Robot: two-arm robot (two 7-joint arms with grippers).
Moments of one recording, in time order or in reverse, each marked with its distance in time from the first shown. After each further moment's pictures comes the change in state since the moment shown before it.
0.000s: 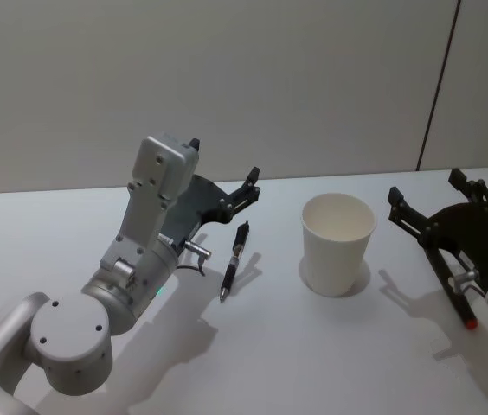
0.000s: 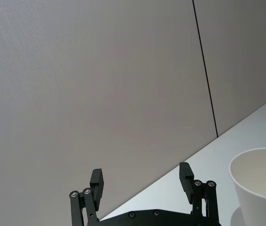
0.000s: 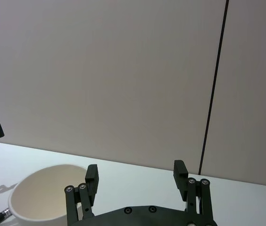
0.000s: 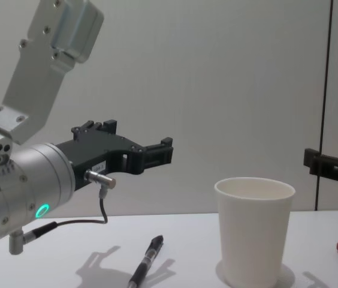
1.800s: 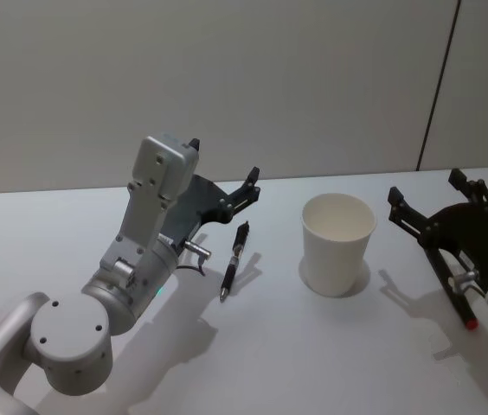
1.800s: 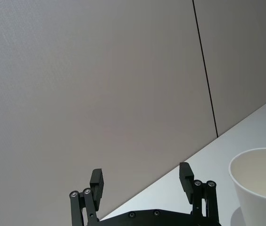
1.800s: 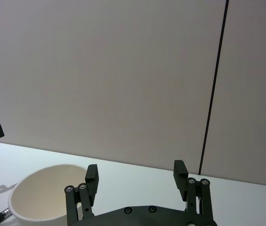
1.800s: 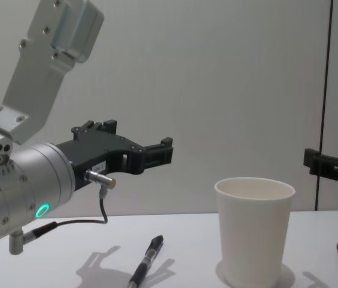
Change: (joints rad) left arm 0.000 0.000 0.000 0.000 0.000 0.000 0.000; right arm 0.000 0.000 0.000 0.000 0.000 0.000 0.000
